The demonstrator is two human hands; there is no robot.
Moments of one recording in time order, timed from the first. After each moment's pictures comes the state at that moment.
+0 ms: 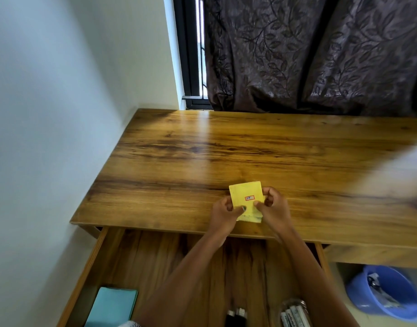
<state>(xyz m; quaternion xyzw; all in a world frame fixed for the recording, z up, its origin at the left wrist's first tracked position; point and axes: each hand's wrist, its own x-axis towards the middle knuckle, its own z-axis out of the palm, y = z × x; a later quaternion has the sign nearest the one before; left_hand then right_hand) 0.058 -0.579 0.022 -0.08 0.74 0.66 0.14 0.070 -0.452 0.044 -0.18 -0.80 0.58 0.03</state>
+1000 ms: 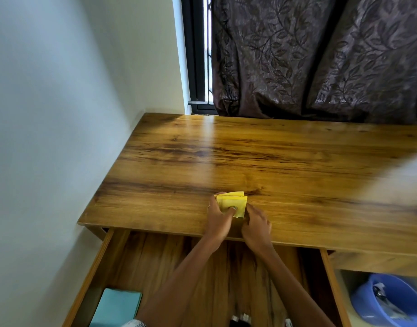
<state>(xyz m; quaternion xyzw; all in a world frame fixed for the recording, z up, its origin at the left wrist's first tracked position) 0.048 -0.602 0.000 -0.08 0.74 0.66 0.08 0.075 -0.497 -0.002 -0.12 -0.93 0.35 -0.02</state>
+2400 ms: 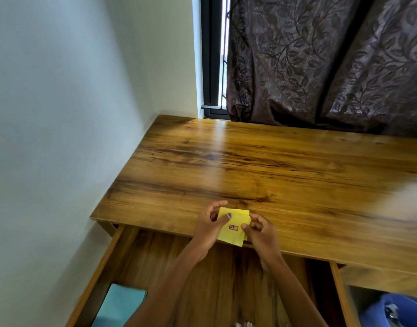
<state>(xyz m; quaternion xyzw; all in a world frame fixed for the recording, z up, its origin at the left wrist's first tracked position) 0.069 -0.649 0.019 -0.06 0.70 0.71 0.10 0.089 -0.508 0.018 -0.18 -0.74 0.65 -0.02</state>
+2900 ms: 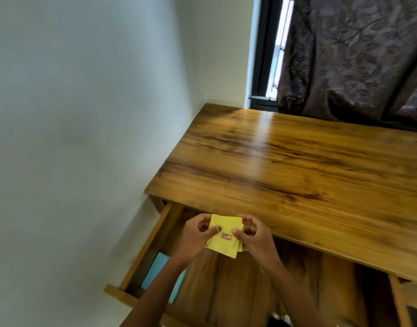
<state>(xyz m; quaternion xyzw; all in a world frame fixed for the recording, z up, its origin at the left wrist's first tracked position) 0.140 -0.770 0.012 -0.13 0.78 0.62 0.05 0.120 -0.603 0.006 -0.04 -0.76 0.64 -0.14</state>
